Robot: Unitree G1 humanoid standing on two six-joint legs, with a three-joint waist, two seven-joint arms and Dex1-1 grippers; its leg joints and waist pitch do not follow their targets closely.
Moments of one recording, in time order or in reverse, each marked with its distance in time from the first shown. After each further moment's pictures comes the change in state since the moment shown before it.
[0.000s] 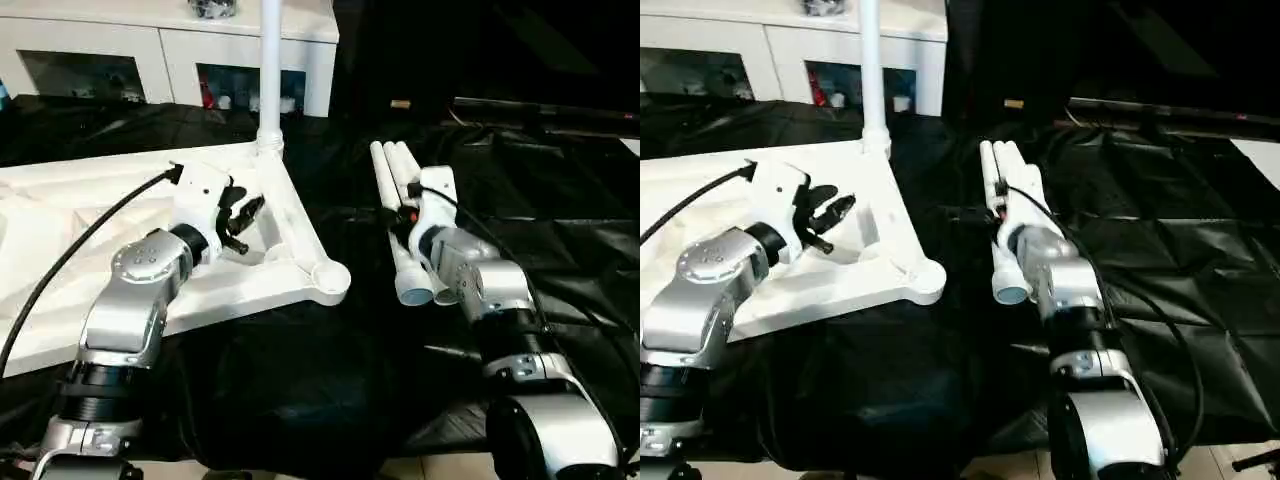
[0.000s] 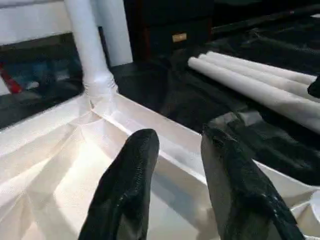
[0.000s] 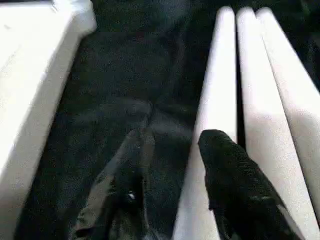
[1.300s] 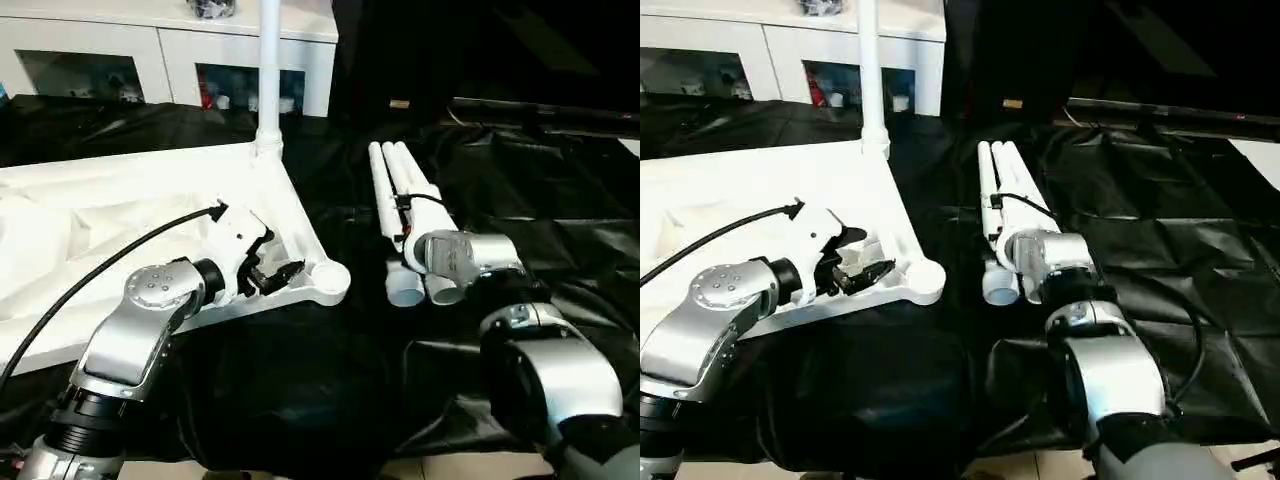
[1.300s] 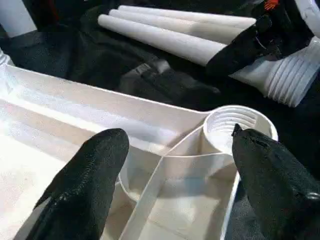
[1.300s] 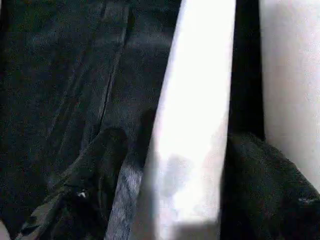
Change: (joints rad) left arm 0.080 0.102 -0.161 -0.120 -0.017 0.070 -0.192; right arm -0.241 -0.026 -0.039 0.419 0.023 0.182 -0.044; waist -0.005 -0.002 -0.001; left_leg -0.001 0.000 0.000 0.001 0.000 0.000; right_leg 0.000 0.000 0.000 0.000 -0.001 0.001
